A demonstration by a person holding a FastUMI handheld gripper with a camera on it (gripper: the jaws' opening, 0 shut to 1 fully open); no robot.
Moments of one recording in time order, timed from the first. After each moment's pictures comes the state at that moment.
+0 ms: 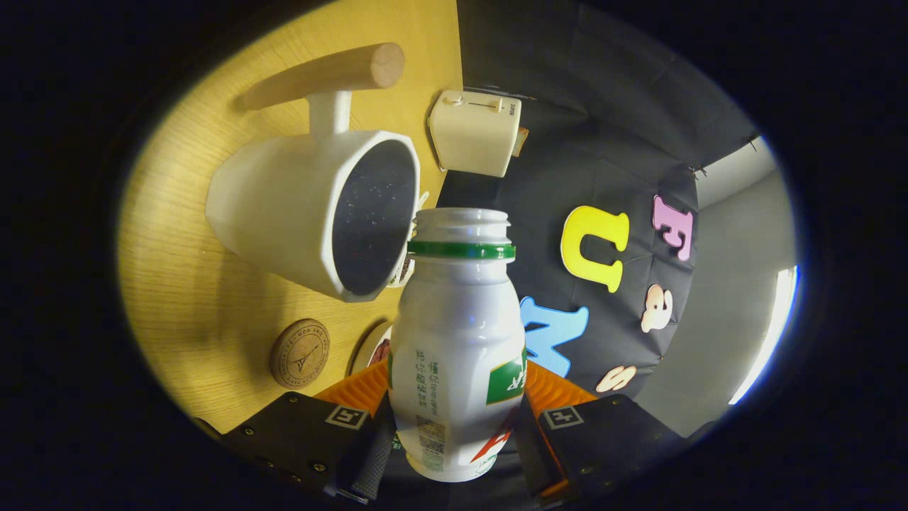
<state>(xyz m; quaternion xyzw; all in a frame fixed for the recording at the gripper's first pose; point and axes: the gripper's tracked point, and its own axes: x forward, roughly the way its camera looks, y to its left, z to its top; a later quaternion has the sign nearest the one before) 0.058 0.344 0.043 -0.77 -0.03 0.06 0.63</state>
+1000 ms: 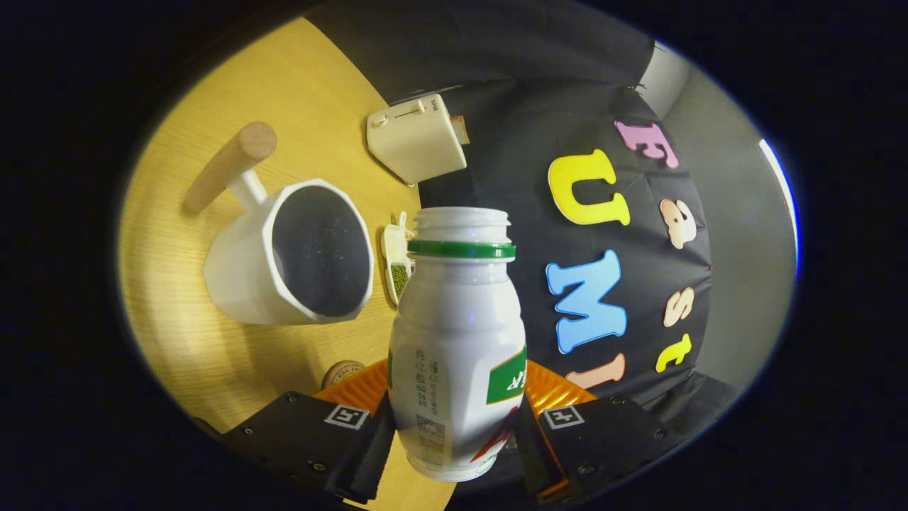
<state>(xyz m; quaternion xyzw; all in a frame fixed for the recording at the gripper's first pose) 0.052 0.335 0.031 -0.61 0.02 0.11 0.78</state>
